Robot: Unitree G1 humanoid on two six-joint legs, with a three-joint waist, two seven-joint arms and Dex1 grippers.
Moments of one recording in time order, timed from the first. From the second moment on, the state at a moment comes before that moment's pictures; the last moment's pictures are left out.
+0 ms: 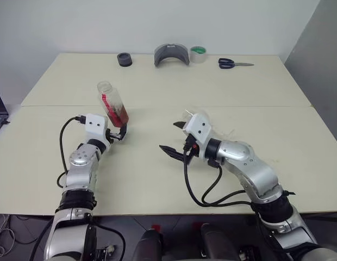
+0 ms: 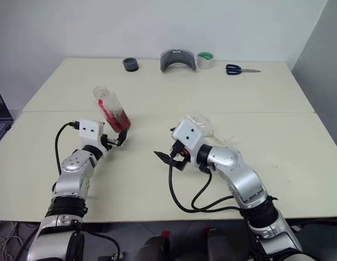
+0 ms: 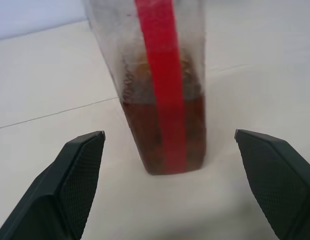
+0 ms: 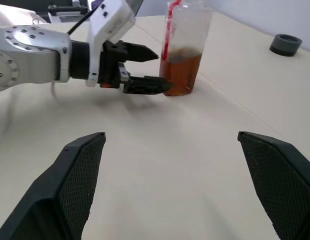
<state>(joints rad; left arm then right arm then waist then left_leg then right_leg) -0.42 0.45 0.18 0.43 -0.12 0.01 -0.39 -0.48 -0.28 0.32 -0.40 0.18 0.67 0.56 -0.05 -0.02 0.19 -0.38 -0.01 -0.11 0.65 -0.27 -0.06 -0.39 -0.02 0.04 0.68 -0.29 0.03</state>
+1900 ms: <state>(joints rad) -0.43 0.38 -0.09 0.14 -0.23 0.13 -0.86 -0.77 -0.33 0.68 -0.03 -0.34 1.16 0.13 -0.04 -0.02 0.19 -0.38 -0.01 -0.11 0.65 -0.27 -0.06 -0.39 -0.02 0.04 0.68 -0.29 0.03</state>
